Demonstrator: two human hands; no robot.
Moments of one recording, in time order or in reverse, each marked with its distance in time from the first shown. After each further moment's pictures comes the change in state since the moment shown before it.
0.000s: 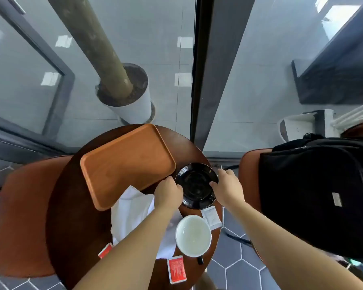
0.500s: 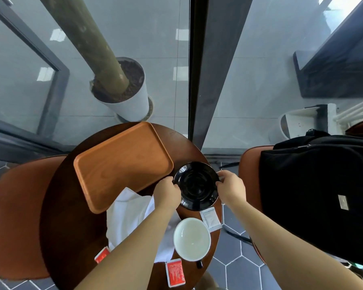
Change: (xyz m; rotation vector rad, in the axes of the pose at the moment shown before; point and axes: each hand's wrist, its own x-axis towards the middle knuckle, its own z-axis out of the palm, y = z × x) left_hand 0.016 -0.001 0.013 -0.137 0.001 -0.068; right_hand 0.014 0.014 0.003 0.164 -0.006 0.147
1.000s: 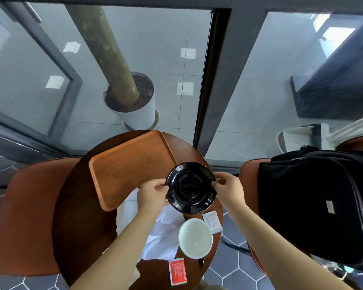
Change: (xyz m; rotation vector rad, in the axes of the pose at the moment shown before) left_hand -0.030 -0.031 -0.066 -0.572 0.035 -0.024; right_hand -0.048 -0.040 -0.021 0.332 0.054 -0.092
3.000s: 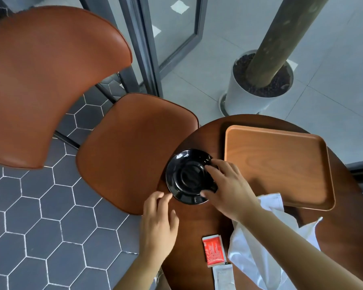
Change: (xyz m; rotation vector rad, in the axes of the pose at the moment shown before) left_hand -0.019 -0.277 -0.220 0.436 0.660 0.345; right_hand -0.089 -0.093 0.342 -0.814 -0.470 -1.105
